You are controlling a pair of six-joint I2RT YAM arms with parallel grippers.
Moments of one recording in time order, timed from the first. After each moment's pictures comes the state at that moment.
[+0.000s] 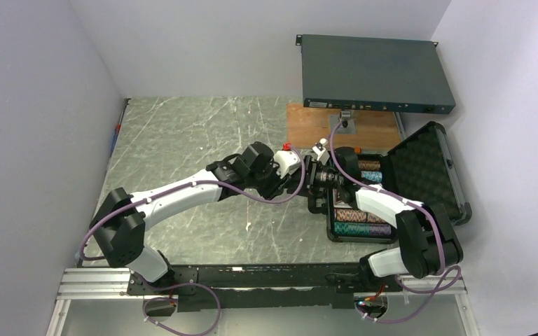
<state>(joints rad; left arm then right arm) -0.89 1.54 1.16 -0.32 0.13 0.09 0.33 1.38 0.60 0.26 -0.83 0.89</state>
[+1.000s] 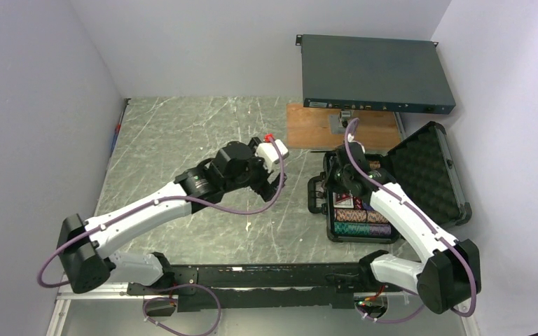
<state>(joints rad) -0.93 1.31 1.11 -0.26 0.03 0.09 0.40 1.14 0.82 -0.51 -0.02 0.67</state>
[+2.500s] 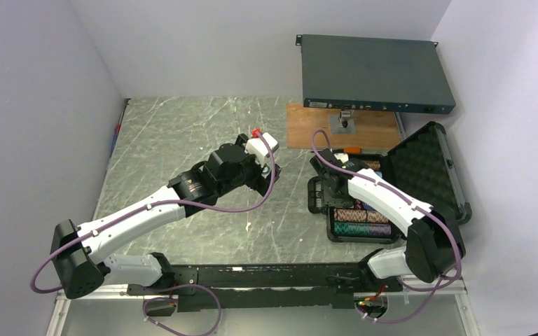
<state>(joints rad) -0.93 1.22 1.07 -0.21 -0.15 0.00 0.54 1.37 0.93 -0.94 0.35 0.57</state>
